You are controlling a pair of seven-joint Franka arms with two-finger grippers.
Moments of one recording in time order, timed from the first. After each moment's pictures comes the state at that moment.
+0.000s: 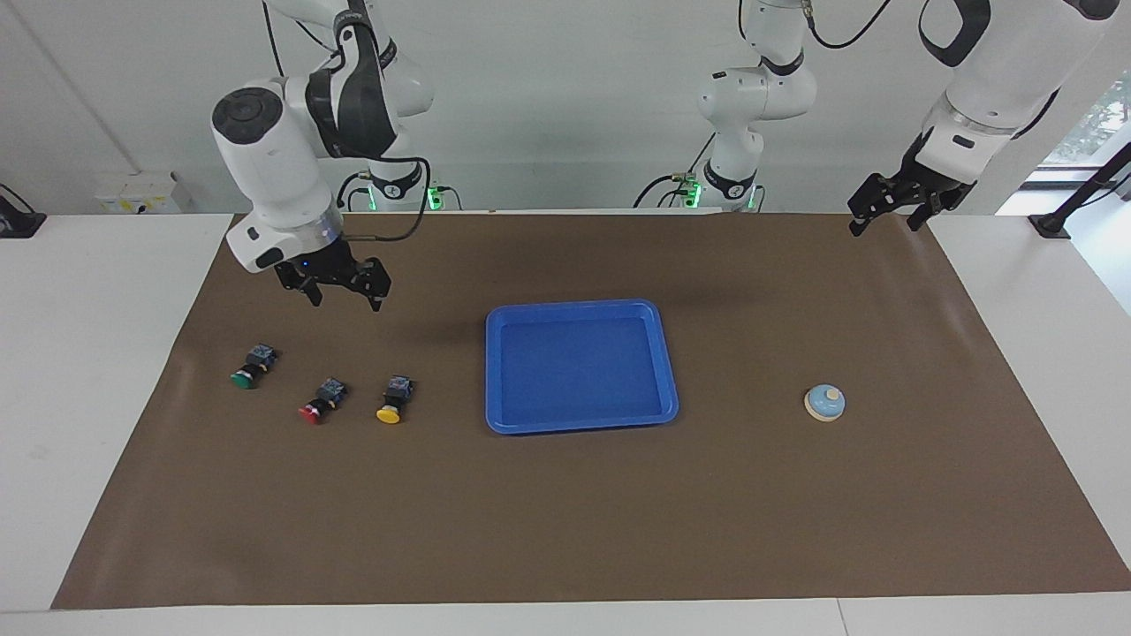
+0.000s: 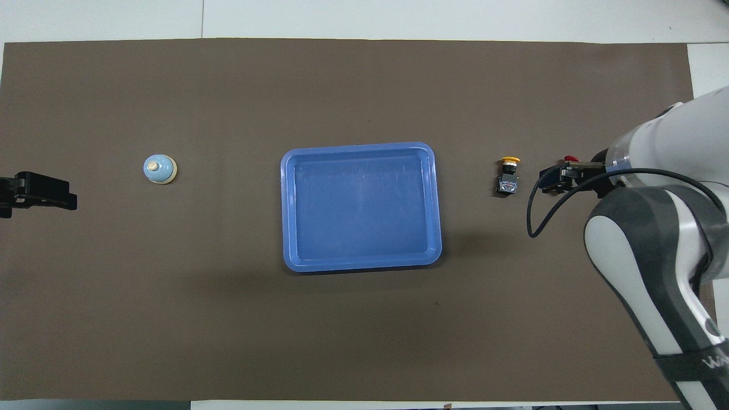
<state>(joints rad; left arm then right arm) 0.00 -0.10 -0.01 -1.71 -0.03 1.55 -0.04 0.10 0.02 0.00 -1.96 -0.01 1.96 0.25</state>
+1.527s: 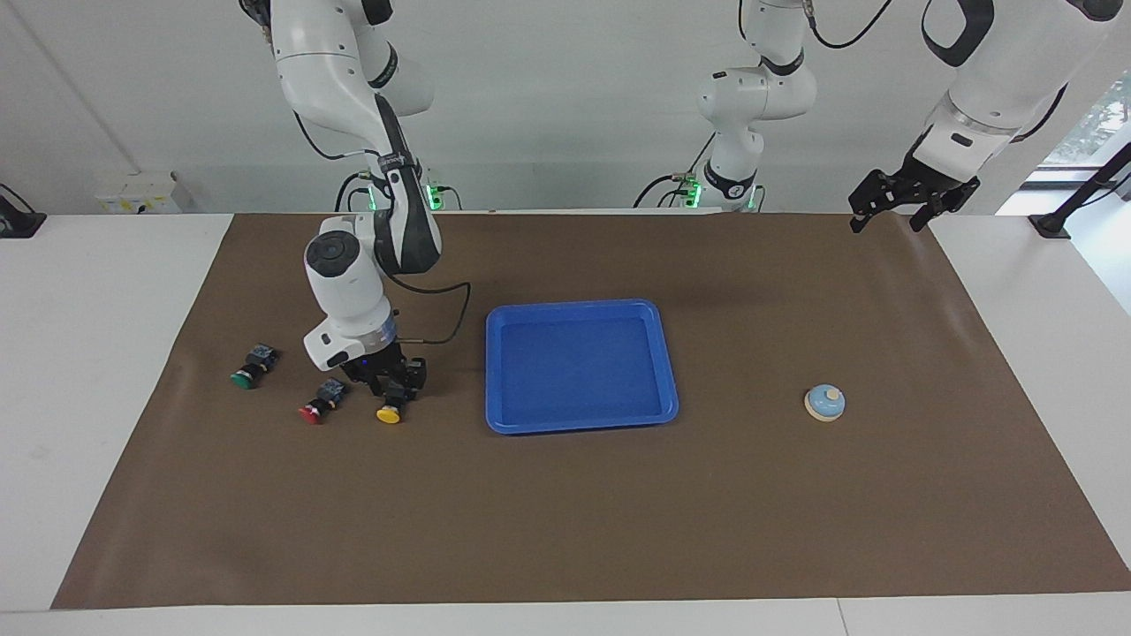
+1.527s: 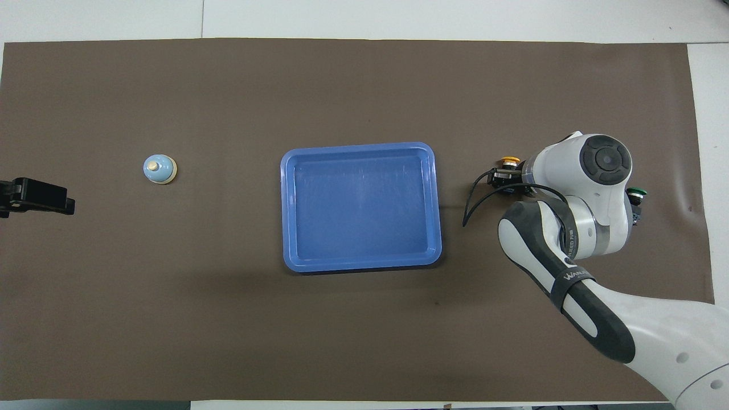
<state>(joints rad) 0.00 -0.10 0.00 -1.71 -0.03 1.54 0.03 0.14 0.29 0.00 -2.10 -0.01 2.48 0.31</state>
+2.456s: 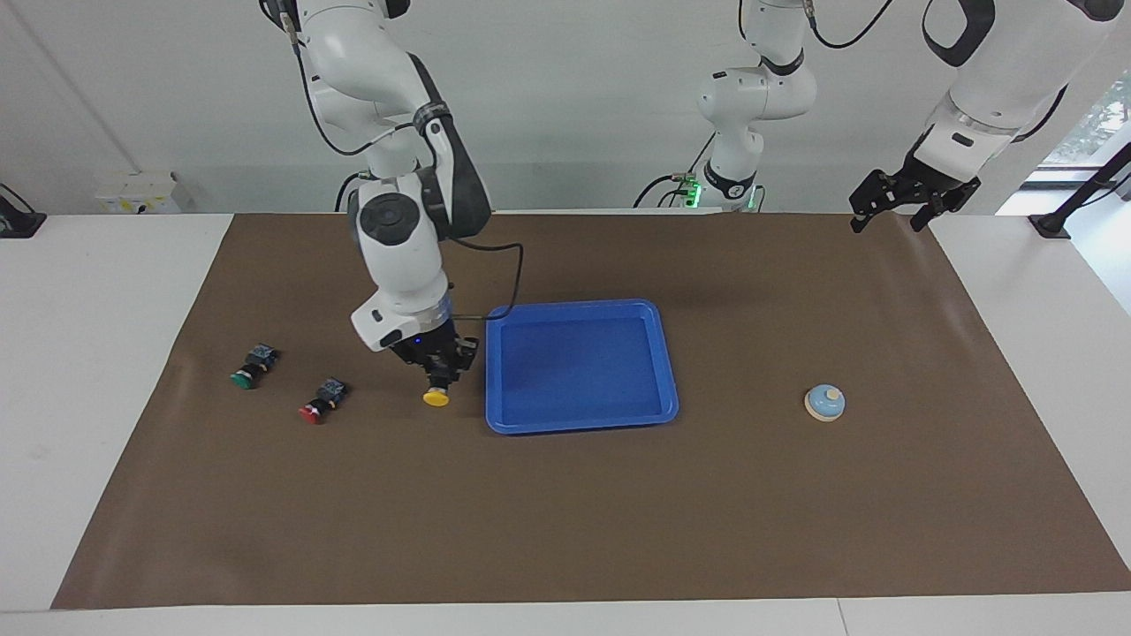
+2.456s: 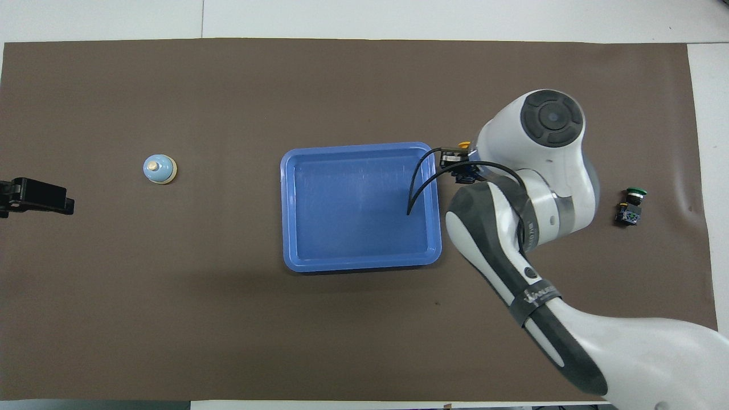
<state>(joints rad) 0.00 -0.10 0.00 -1.71 -0.03 1.54 0.03 0.36 0.28 0.00 -1.82 0.02 2.15 0.53</state>
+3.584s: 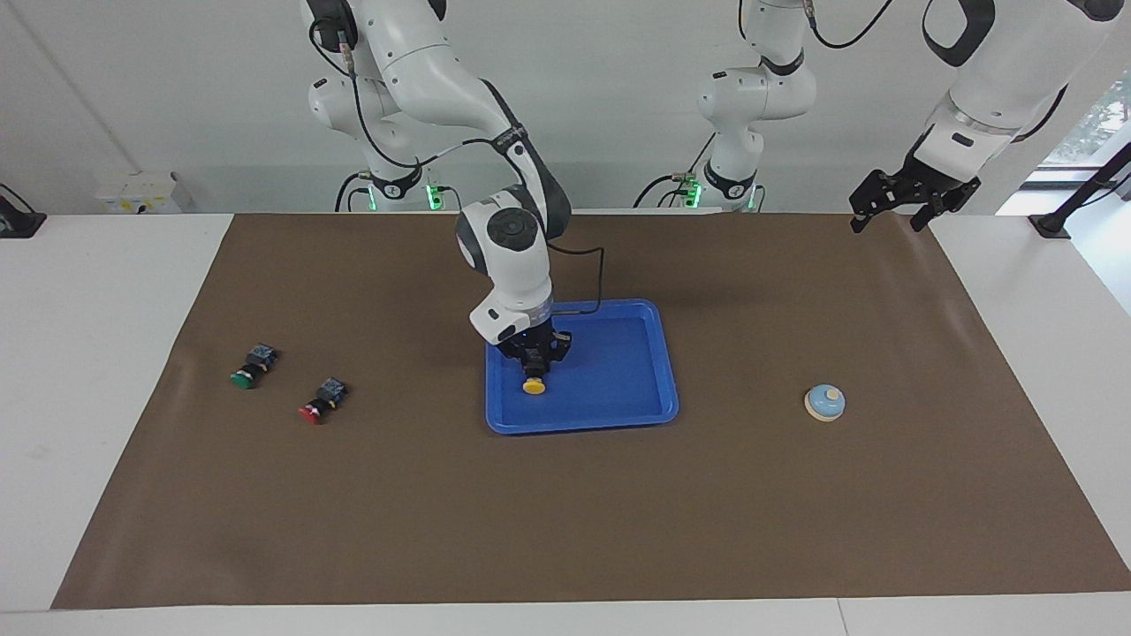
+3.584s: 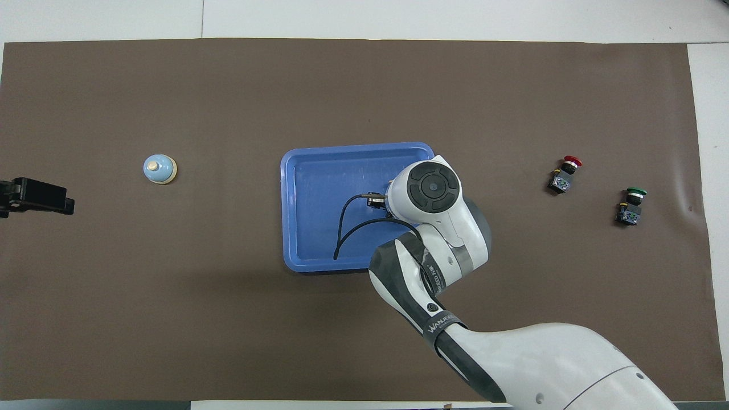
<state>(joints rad) 0.00 -0.10 0.00 -1.71 -0.03 1.54 0.03 0.53 0.40 -0.01 -1.92 0.05 2.39 0.65</state>
